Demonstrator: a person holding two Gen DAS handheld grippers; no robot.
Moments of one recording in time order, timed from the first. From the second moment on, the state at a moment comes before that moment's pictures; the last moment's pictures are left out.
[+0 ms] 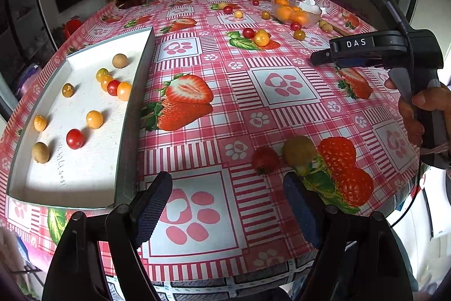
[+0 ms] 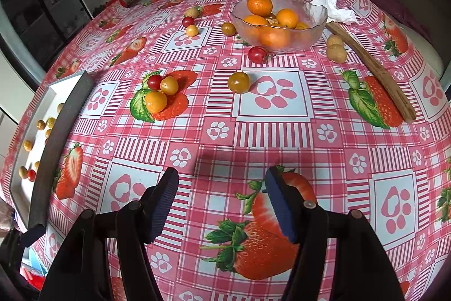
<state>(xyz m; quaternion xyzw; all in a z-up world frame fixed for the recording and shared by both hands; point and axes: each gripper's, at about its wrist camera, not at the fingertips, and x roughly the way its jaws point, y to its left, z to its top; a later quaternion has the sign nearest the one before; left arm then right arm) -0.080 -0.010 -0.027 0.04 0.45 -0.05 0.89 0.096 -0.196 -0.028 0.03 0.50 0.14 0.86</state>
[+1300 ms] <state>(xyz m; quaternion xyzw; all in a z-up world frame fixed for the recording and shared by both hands) -0.061 -0.021 -0.030 0.01 0.43 -0.06 0.90 0.163 -0.201 -0.031 0.10 0.49 0.11 0.86</state>
